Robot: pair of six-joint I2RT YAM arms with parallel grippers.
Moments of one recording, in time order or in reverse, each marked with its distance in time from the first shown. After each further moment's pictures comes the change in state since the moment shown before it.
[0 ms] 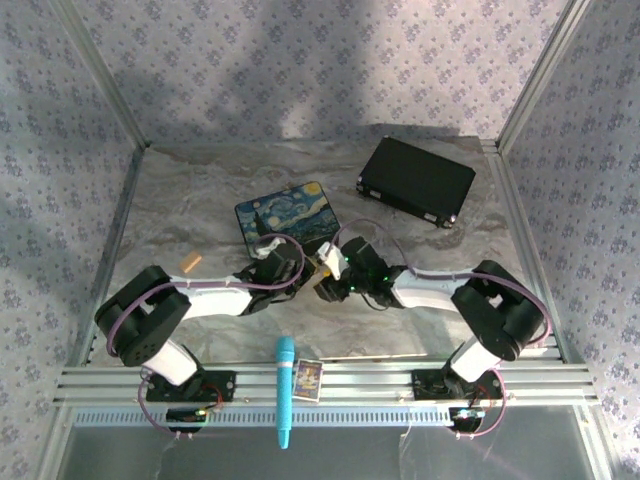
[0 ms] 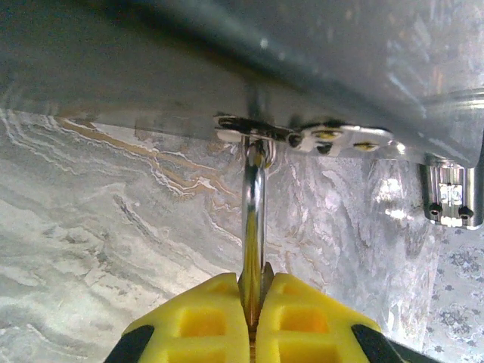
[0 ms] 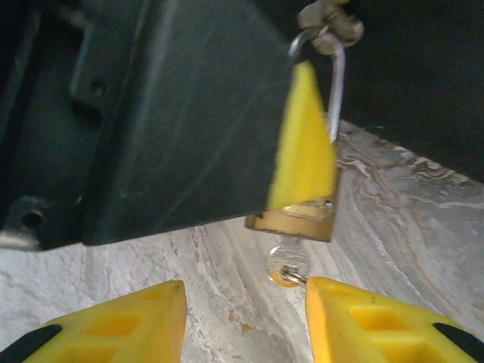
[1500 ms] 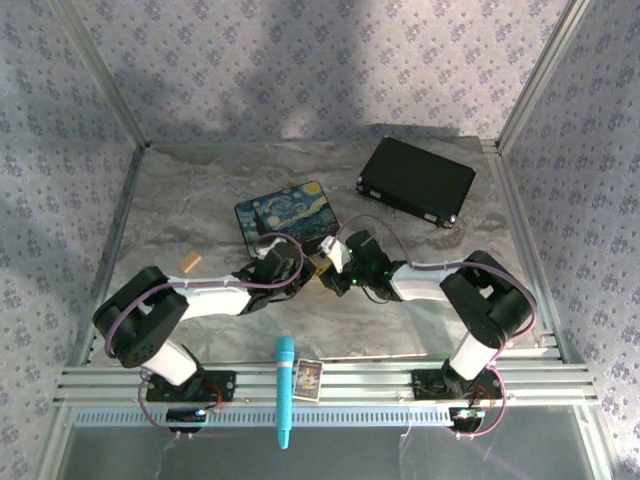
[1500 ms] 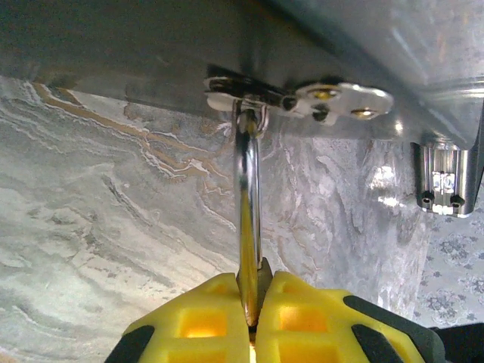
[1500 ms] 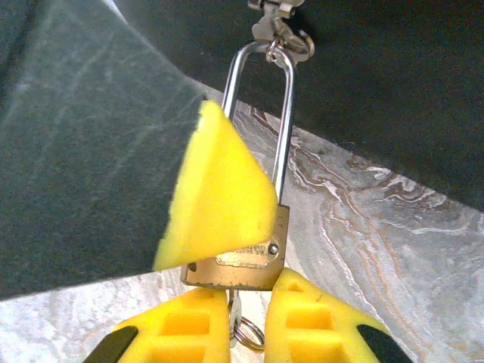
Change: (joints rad) left arm 0.008 -0.013 0.000 -0.013 0.051 -0.014; right arm -0.092 0.072 0.014 0.100 -0.131 0.028
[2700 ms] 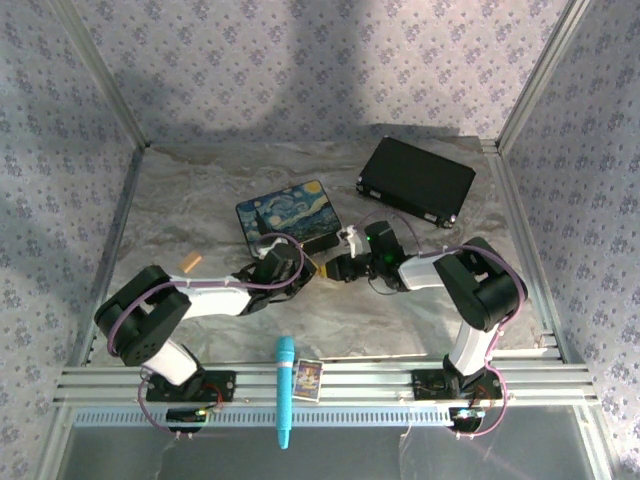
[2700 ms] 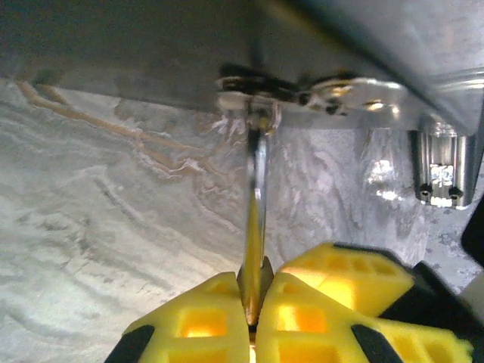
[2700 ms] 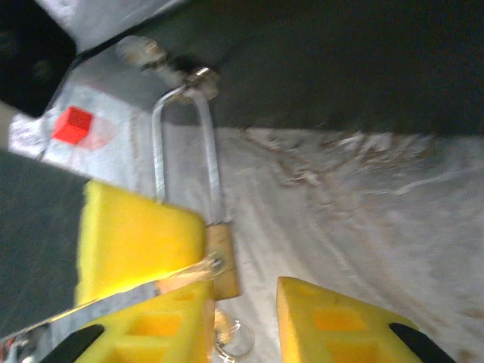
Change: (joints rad) left arm 0.005 0.014 -0.019 0.044 0.019 0.026; right arm -0.169 0.100 -0.015 0.153 -0.290 0.412
